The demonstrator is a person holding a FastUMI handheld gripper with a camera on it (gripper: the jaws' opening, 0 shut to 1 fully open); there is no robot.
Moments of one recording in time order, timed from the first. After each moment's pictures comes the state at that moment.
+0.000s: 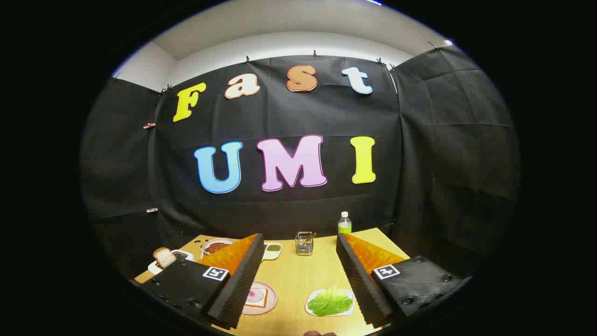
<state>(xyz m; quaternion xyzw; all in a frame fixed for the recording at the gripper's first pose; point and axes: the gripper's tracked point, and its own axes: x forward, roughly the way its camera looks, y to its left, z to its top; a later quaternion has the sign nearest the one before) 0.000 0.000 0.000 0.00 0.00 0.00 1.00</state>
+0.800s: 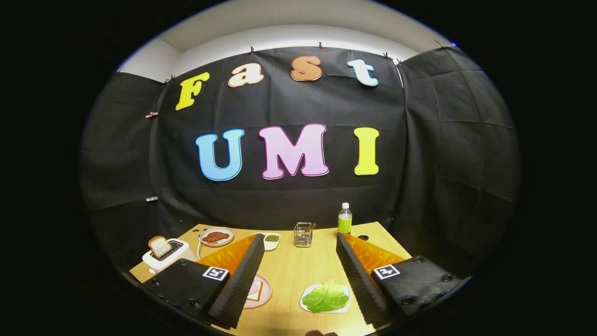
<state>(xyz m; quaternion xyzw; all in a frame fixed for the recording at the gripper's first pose) 0.009 -0.007 -0.026 -0.01 0.03 0.01 1.00</state>
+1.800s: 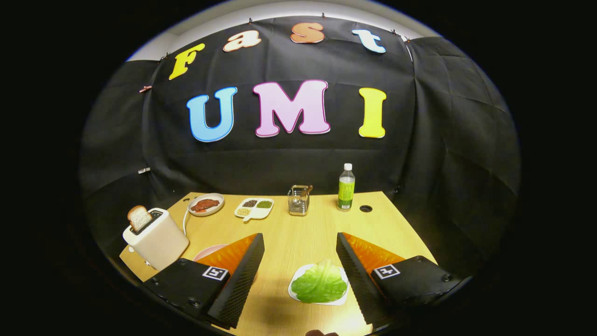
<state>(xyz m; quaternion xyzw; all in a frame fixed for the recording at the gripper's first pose) 0.061 -0.039 -0.139 -0.03 0.16 0.01 0.99</state>
